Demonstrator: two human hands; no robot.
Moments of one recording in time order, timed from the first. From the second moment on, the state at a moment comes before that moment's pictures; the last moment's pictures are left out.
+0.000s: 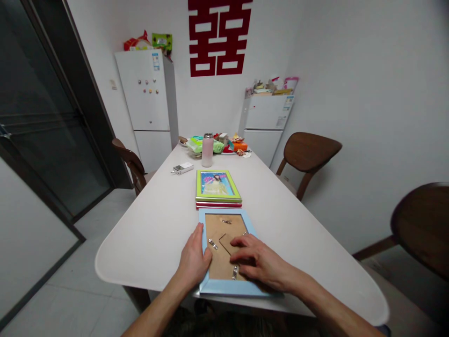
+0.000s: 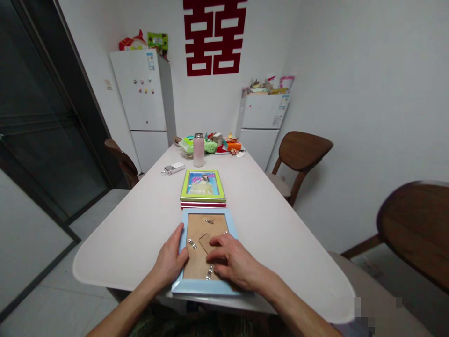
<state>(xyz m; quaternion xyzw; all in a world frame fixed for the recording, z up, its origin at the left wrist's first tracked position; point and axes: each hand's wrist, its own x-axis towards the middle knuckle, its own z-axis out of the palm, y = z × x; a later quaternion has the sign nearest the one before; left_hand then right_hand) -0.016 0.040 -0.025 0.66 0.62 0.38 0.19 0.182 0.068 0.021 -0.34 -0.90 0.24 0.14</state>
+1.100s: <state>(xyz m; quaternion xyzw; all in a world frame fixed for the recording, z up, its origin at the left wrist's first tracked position) -0.021 0.033 0.010 0.49 0.56 0.53 0.40 0.144 0.049 0.030 -0.47 -0.82 0.17 0.29</state>
